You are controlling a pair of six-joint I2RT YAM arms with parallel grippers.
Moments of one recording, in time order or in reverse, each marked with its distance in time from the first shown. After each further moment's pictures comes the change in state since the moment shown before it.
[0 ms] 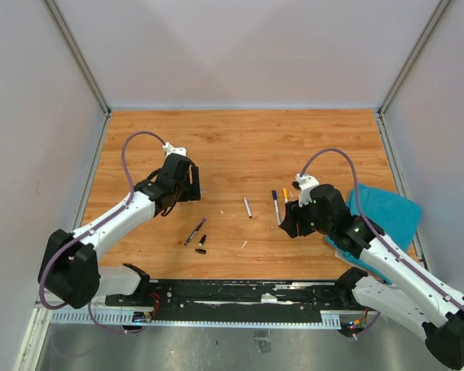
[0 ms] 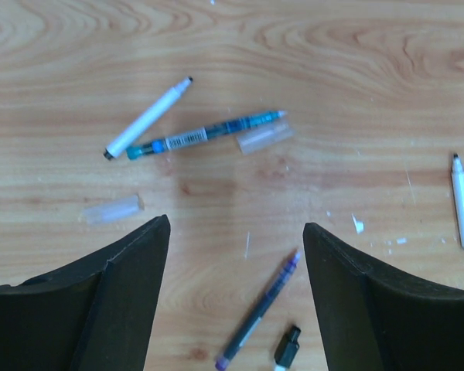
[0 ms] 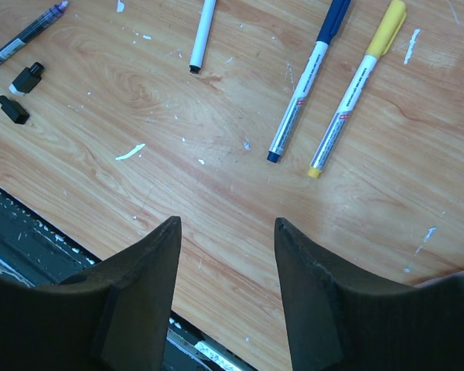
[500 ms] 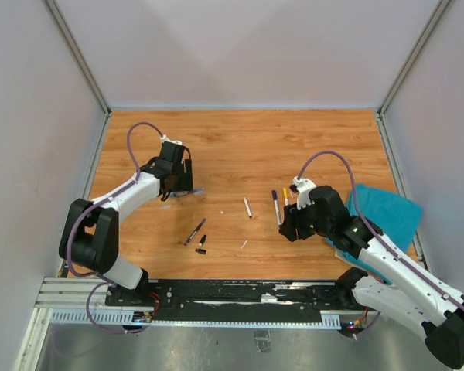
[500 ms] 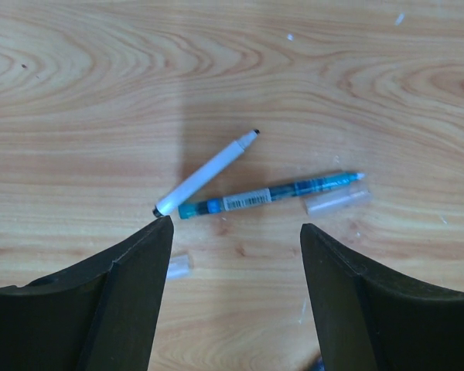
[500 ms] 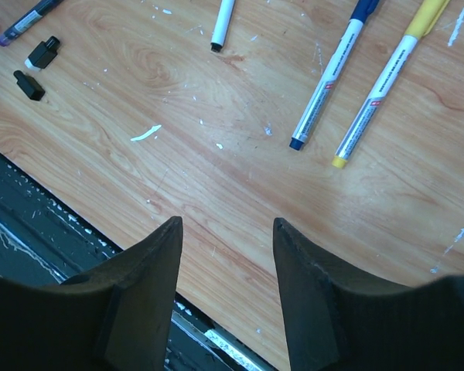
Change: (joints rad) left arm 0.164 0.261 0.124 0.045 0.036 0.118; right arm 0.000 0.004 -0.015 -0.010 -0.070 0.001
